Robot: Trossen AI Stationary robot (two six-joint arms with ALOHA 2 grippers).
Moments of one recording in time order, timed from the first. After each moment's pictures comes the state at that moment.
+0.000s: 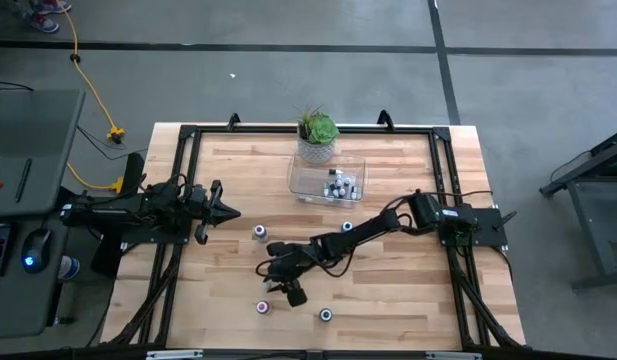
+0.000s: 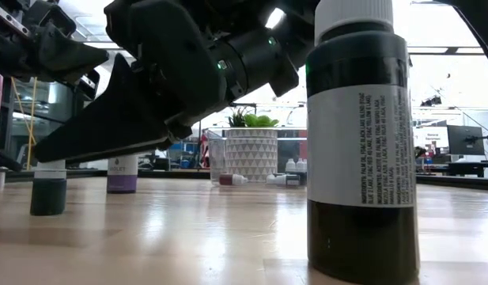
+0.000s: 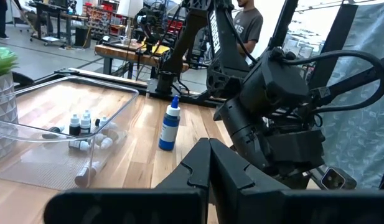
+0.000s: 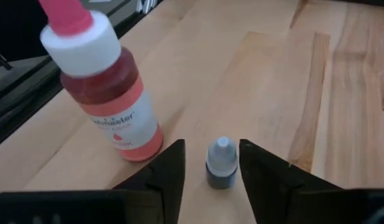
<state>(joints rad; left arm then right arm) -0.01 0.01 0.02 0.03 0.09 -0.21 0.25 2.34 1.57 0.26 -0.22 -0.03</state>
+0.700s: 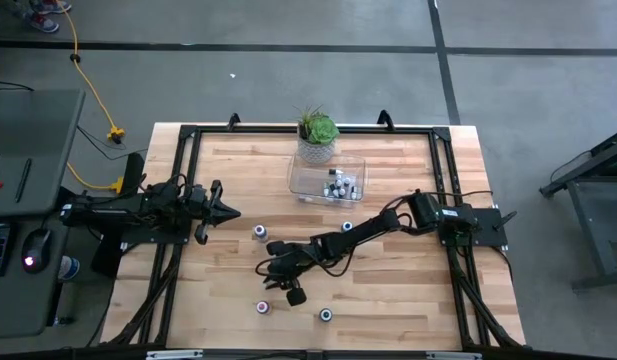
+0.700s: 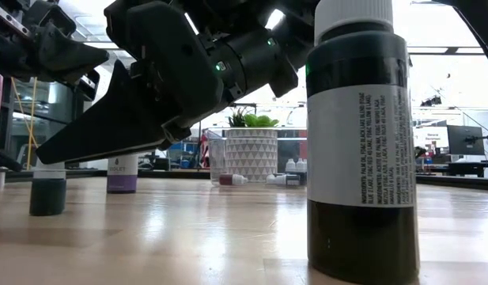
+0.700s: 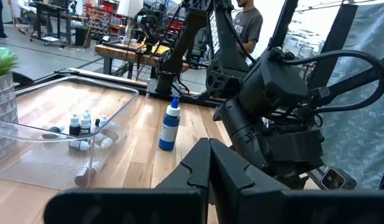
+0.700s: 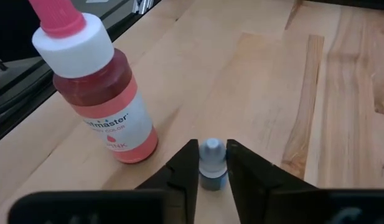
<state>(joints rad) -0.01 0.01 0.02 0.03 0.10 -0.21 0.25 2.34 1.57 0.27 -0.21 -0.03</state>
